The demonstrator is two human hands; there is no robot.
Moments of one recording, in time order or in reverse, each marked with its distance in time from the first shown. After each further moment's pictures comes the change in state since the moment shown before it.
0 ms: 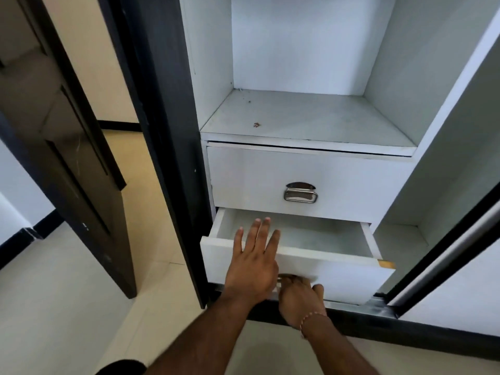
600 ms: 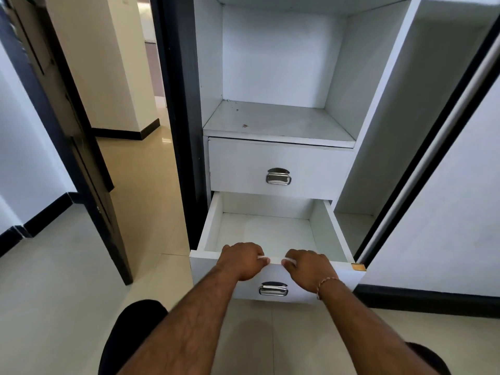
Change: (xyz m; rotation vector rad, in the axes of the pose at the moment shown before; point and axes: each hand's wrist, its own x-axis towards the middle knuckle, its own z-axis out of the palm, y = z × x) left_hand -0.084 0.028 -0.073 -0.202 -0.480 -0.111; right_hand -0.134 0.021 -0.058 0.000 0.154 -0.023
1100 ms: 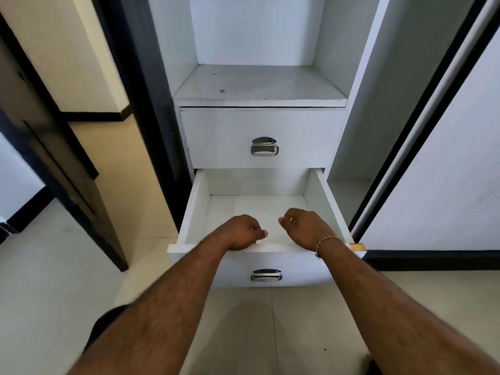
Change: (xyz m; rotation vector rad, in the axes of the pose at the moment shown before) left_hand 0.026 0.011 -0.003 -0.302 -0.167 0.049; right_hand 0.026 0.025 -0.007 0.351 0.034 0.079
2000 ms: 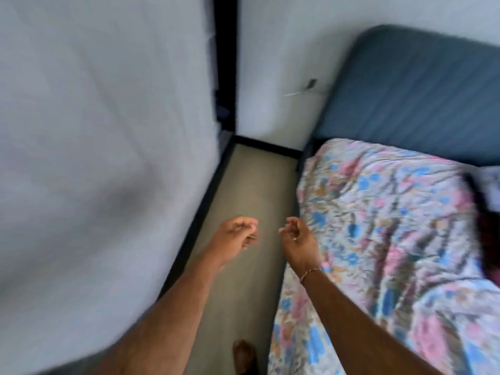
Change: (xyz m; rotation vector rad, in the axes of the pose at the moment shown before) left_hand 0.125 0.825 0.192 -0.327 -0.948 0.272; right_hand -0.322 0.428 -0.478 0.723 1.108 1.329
